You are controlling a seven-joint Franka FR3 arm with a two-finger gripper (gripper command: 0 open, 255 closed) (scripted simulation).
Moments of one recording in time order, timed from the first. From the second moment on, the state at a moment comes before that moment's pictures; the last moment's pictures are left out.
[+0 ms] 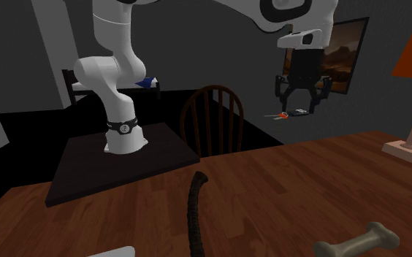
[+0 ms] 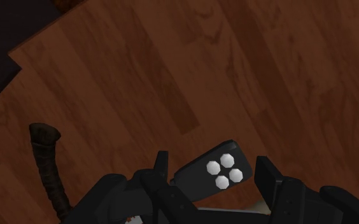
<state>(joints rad) 0.27 0.46 0.55 -1.59 -0.28 1.99 1.67</state>
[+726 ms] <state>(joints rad) 0.27 0.43 0.57 -1.49 -0.26 1.86 1.65</state>
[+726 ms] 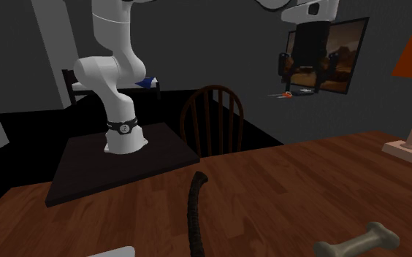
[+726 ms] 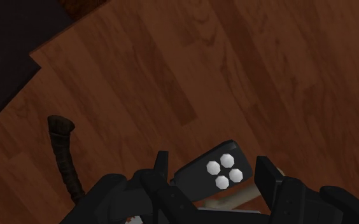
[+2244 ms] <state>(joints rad) 0.07 0.08 0.55 -1.74 -0.06 1.82 1.42</state>
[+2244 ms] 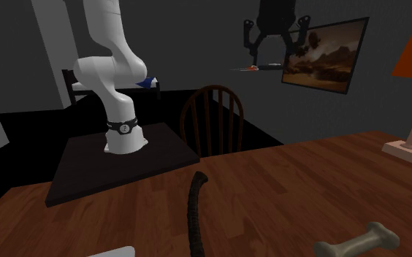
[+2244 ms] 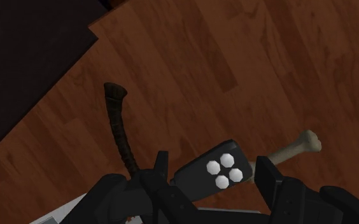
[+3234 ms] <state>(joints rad) -0.07 -0.32 0.32 -2.15 0.09 1.86 1.00</state>
